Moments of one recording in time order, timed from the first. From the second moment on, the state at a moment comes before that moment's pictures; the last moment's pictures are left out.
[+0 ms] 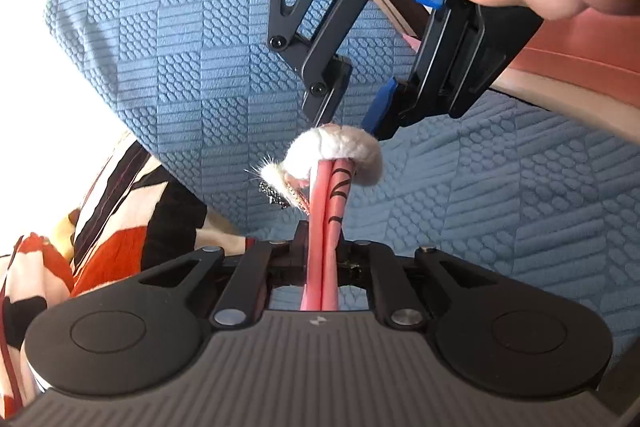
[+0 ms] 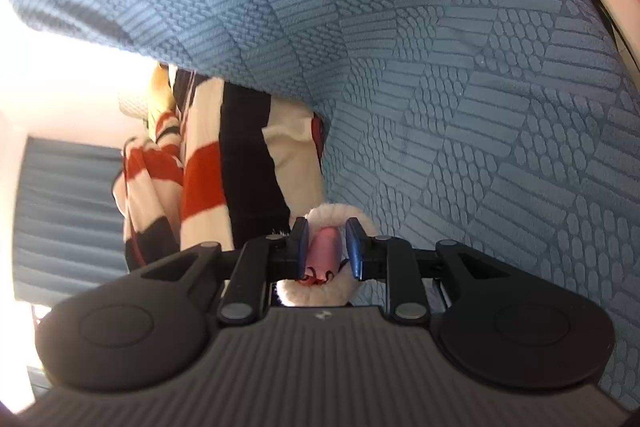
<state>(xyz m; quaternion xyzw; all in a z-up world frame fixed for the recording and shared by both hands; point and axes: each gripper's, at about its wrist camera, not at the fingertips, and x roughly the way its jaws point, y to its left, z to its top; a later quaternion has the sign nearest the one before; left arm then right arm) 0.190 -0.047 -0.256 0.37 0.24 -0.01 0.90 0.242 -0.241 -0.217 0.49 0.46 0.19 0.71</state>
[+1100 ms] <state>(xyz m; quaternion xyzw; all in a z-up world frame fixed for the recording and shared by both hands) 0.205 -0.042 -0.253 0.34 0.25 -0.01 0.91 0.241 -0.227 -0.208 0.44 0.49 0.21 0.72</state>
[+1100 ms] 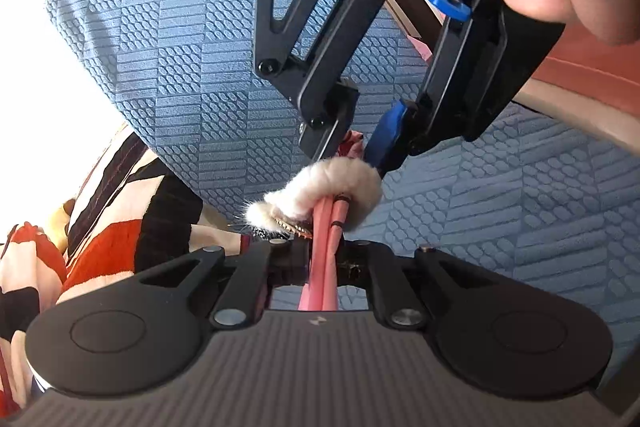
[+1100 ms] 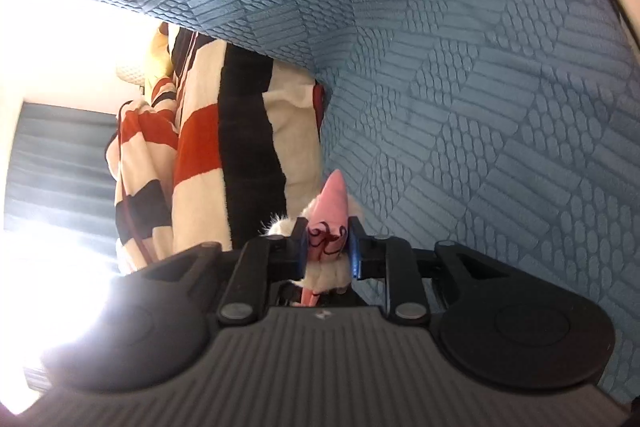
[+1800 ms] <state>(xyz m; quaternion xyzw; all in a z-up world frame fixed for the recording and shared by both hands) 0.203 -0.035 -0.249 0.29 0.27 -0.01 0.92 0.252 -0.254 -0.207 0.46 0.44 0.15 0.76</state>
